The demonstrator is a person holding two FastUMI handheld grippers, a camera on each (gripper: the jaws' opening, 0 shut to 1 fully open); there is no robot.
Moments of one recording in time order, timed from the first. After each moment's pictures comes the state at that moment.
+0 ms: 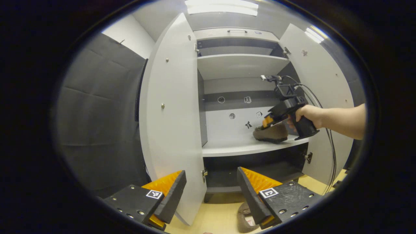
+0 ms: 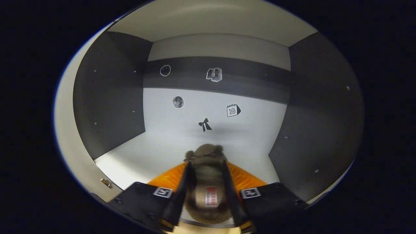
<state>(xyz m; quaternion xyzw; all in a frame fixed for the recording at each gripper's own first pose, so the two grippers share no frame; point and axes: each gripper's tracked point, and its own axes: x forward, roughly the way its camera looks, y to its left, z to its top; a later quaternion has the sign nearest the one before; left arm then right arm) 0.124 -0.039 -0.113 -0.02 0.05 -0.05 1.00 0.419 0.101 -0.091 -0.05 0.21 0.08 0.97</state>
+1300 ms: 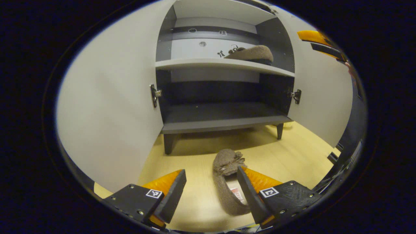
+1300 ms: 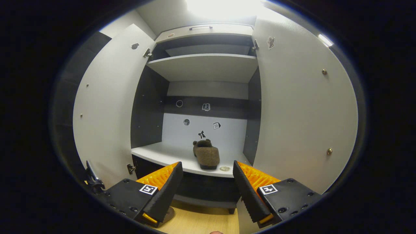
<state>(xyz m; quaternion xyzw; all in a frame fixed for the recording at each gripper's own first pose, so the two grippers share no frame) 0.109 -0.129 -0.355 -0.03 0.31 -0.20 0.93 0.172 0.058 -0.069 -0.03 0.07 0.06 0.99</state>
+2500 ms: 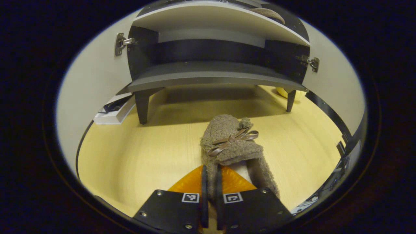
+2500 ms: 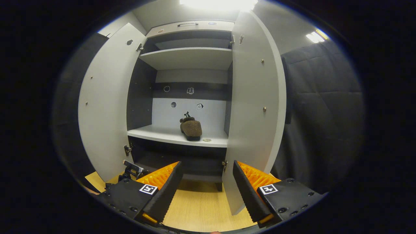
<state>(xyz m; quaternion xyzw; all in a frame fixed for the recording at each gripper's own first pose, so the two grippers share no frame) 0.115 -0.164 -0.450 -0.02 0.43 -0.20 0.88 0.074 0.013 -0.096 -0.02 0.14 -0.02 0.99</state>
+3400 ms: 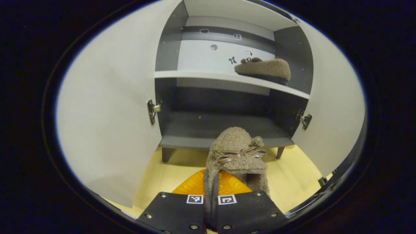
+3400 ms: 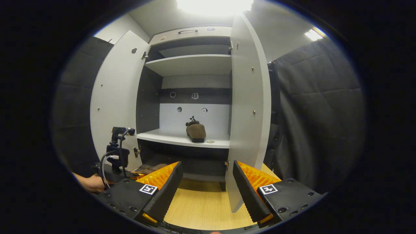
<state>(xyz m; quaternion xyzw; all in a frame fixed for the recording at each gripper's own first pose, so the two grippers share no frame) 0.126 -0.145 -0.407 -0.08 0.29 -0.15 0.94 0.048 0.013 -0.083 0.00 0.12 0.03 0.99</state>
